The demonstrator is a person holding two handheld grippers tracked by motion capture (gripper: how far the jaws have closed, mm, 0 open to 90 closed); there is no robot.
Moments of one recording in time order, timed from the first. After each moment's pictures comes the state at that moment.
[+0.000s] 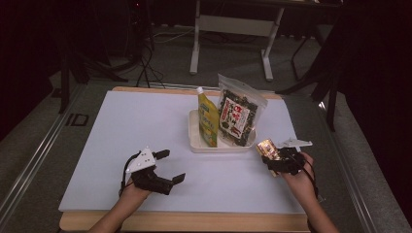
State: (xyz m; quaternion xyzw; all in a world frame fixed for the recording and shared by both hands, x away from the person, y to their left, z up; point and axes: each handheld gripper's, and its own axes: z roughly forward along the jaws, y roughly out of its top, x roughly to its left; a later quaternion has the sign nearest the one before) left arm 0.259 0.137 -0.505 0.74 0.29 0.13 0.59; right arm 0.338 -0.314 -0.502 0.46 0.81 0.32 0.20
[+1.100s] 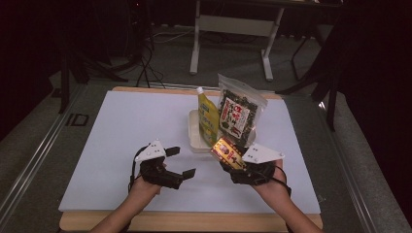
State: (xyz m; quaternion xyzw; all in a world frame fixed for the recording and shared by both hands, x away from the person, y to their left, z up) left arm 0.267 0.111 -0.471 0.75 0.31 0.07 0.59; right arm 0.269 -0.190 -0.429 0.23 0.84 0.45 0.22
